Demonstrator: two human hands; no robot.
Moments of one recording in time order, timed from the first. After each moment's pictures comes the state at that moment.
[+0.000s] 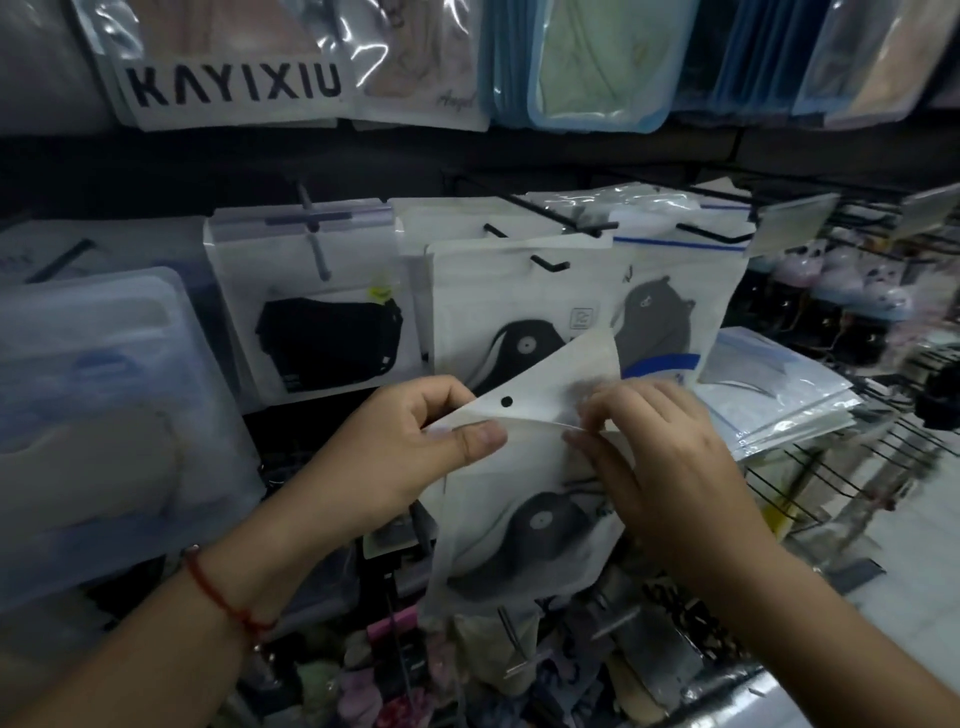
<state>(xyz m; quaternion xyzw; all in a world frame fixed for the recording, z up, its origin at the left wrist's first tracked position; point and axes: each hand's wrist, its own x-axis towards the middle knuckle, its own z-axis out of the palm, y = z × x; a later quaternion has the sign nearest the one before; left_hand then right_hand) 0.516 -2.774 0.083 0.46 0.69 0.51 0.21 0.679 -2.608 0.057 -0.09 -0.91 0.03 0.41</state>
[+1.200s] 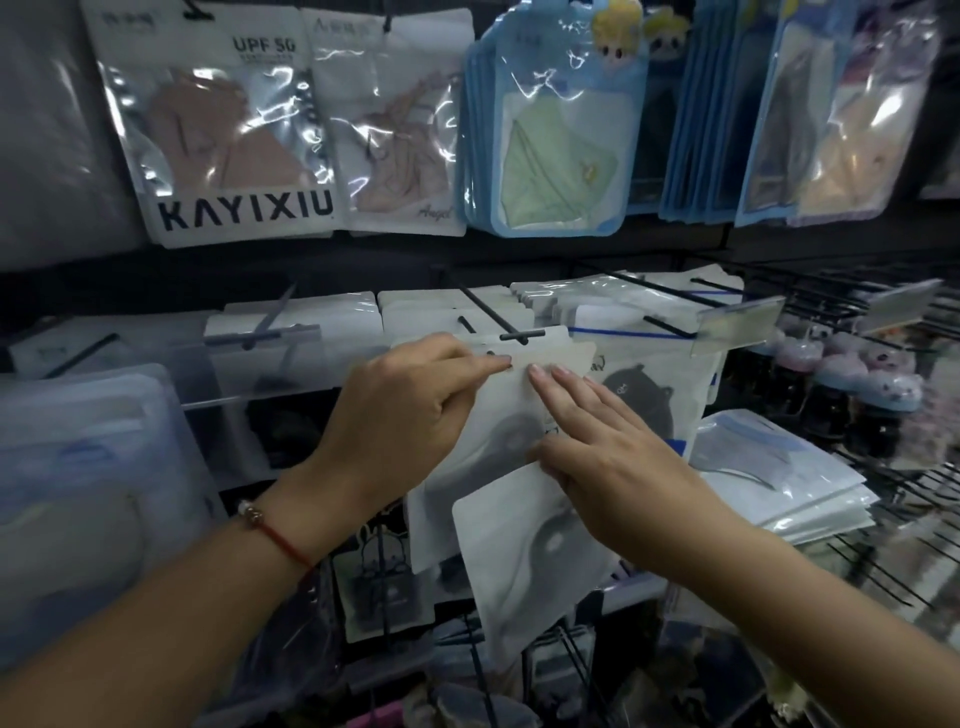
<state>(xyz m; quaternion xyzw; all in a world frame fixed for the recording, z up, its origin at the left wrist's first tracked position) 0.505 -2.698 0.134 0.58 0.68 0.30 -0.35 0.655 -2.529 0.091 0.02 -0.96 -0.08 0.27</state>
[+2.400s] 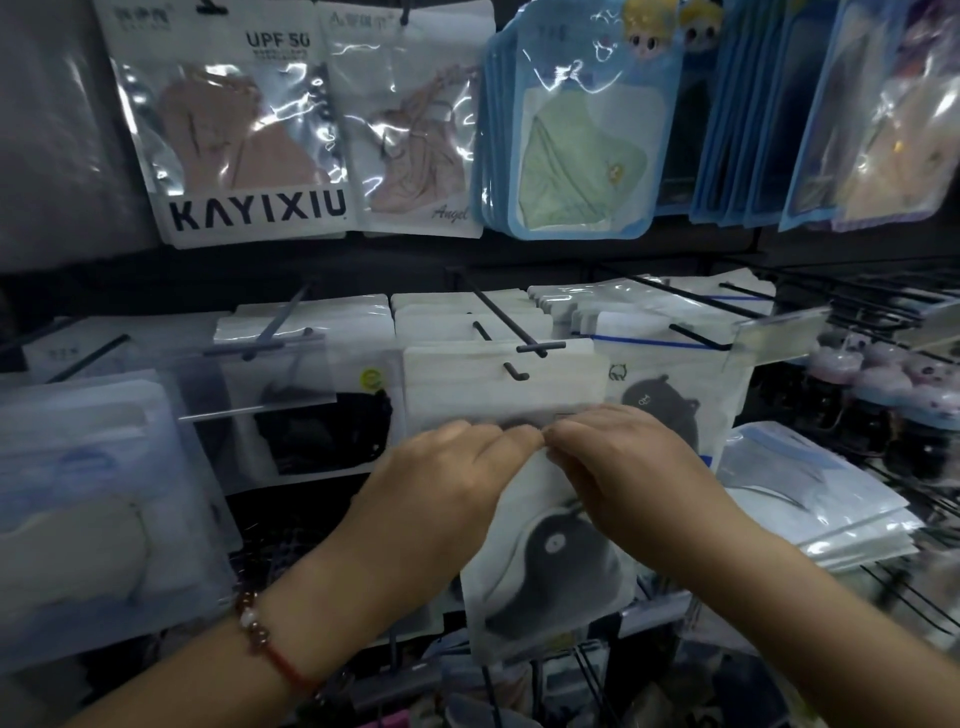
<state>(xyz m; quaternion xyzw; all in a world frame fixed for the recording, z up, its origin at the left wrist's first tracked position) 0.526 -2.701 0.095 0.61 0.69 0.17 -0.34 0.640 -2.528 0.108 0.02 -0.95 -0.02 0.31</state>
